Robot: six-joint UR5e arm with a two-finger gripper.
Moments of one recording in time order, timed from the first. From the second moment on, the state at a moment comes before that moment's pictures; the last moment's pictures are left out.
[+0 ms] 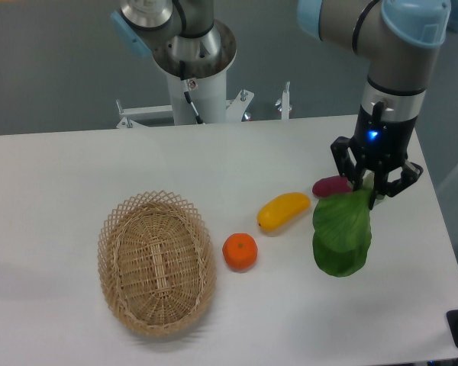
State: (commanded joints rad) arm 2.70 -1.86 -1.39 -1.20 1.34 1.35
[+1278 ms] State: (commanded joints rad) arm 2.66 -1.89 -1.54 -0.92 1.35 1.35
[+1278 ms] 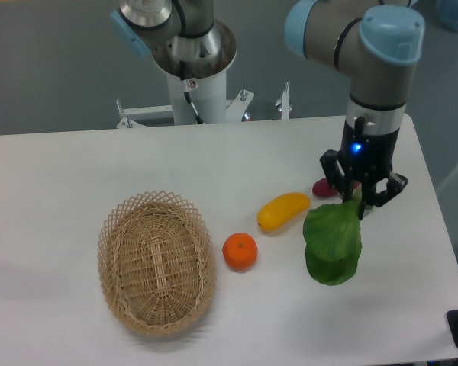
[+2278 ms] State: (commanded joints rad) arm 2.55 -2.23 -1.50 -0.68 1.53 1.35
